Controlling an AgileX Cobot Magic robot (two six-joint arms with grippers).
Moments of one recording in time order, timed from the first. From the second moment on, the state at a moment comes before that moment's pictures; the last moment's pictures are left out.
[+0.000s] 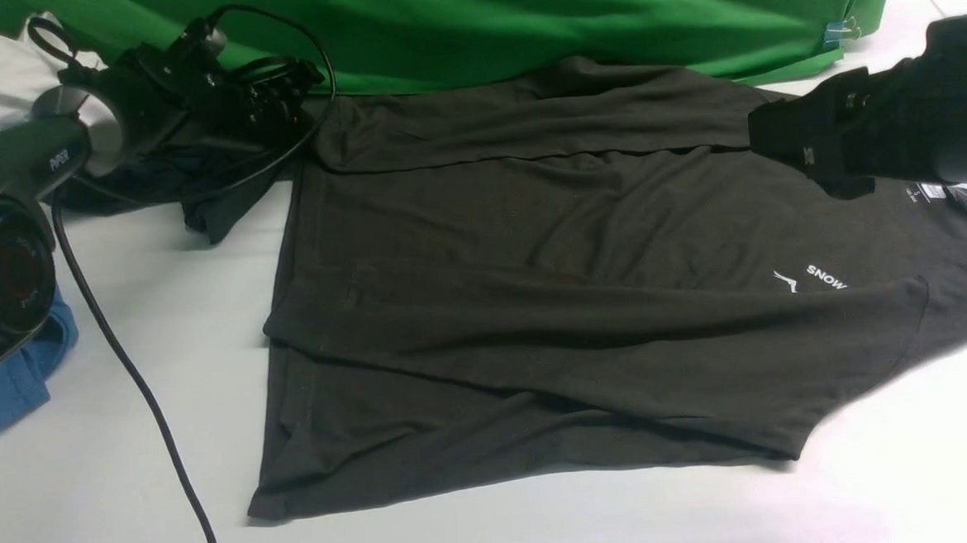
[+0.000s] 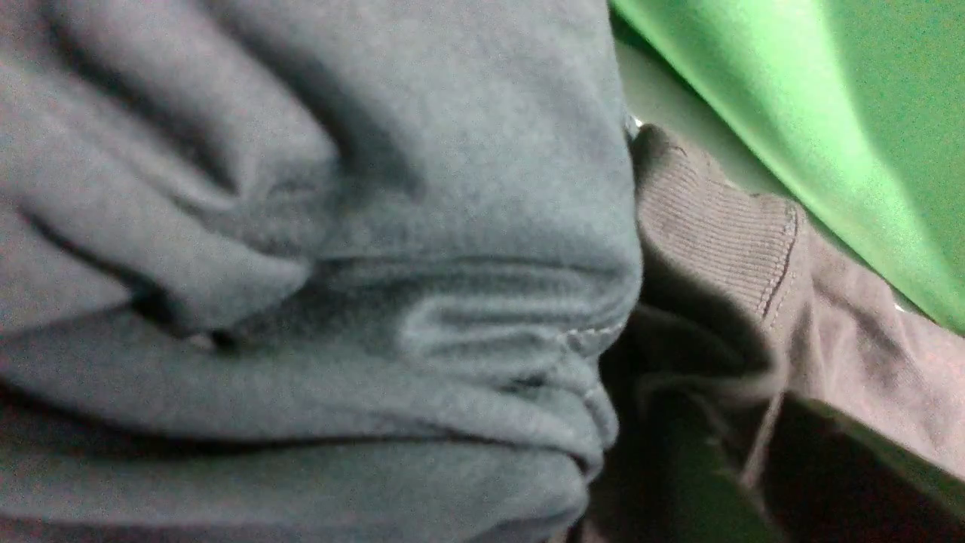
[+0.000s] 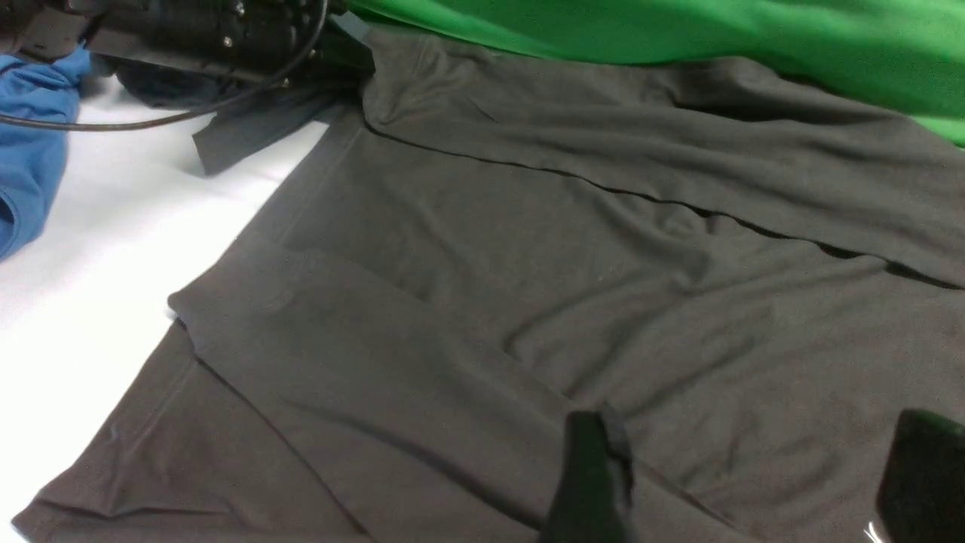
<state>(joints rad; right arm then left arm) 0.37 1.16 -0.96 0.28 0.46 -0.19 0.03 2.41 -1.94 -0.69 0.43 0.04</state>
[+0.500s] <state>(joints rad) 0.37 1.16 -0.96 0.28 0.46 -0.19 0.03 2.28 -1.94 -0.62 0.59 0.11</state>
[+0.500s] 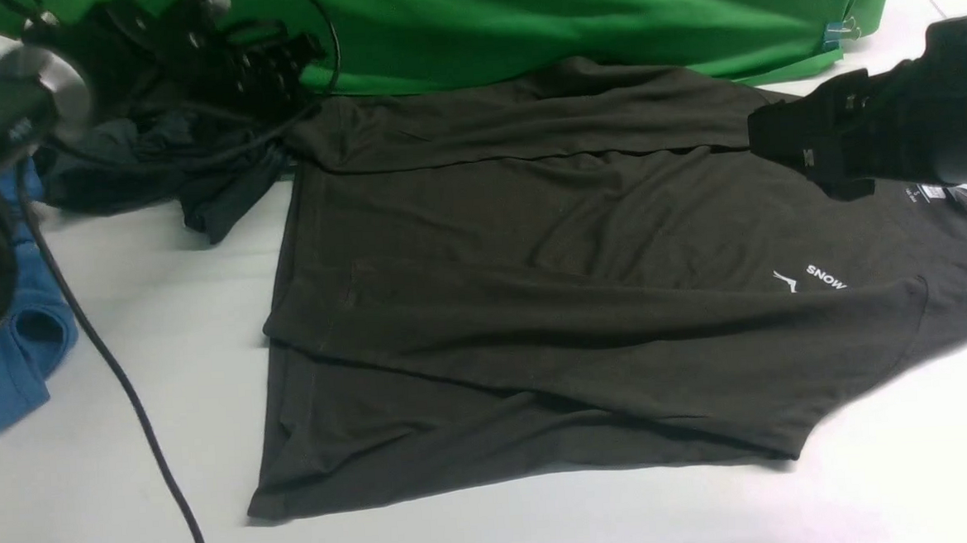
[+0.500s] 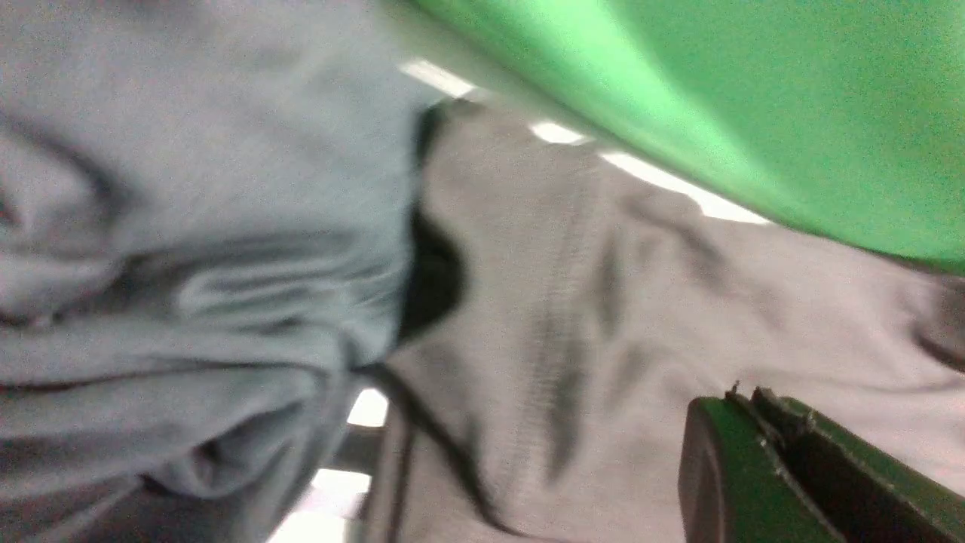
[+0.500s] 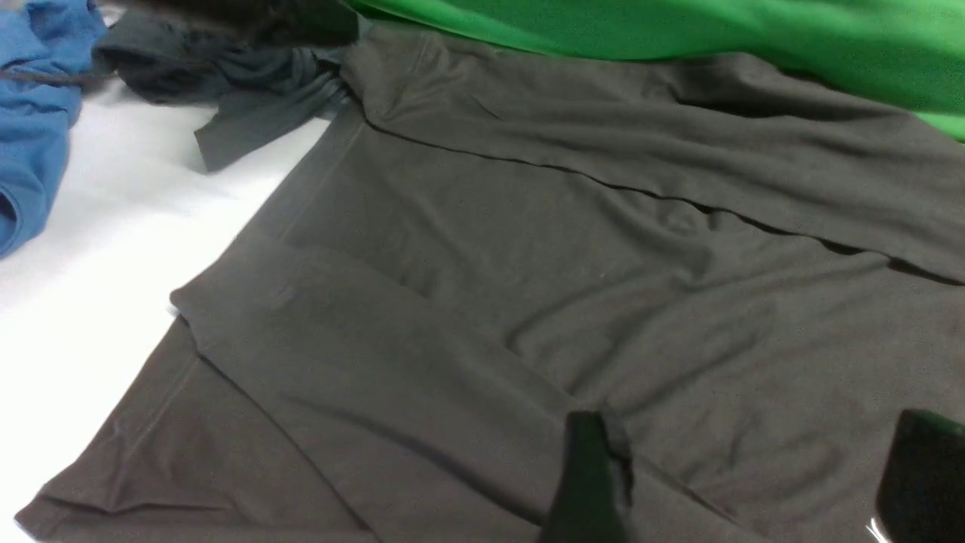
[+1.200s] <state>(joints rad) 0.37 1.16 -0.96 0.28 0.49 -0.19 0.03 2.37 -1.95 -0.44 0.61 -0.22</state>
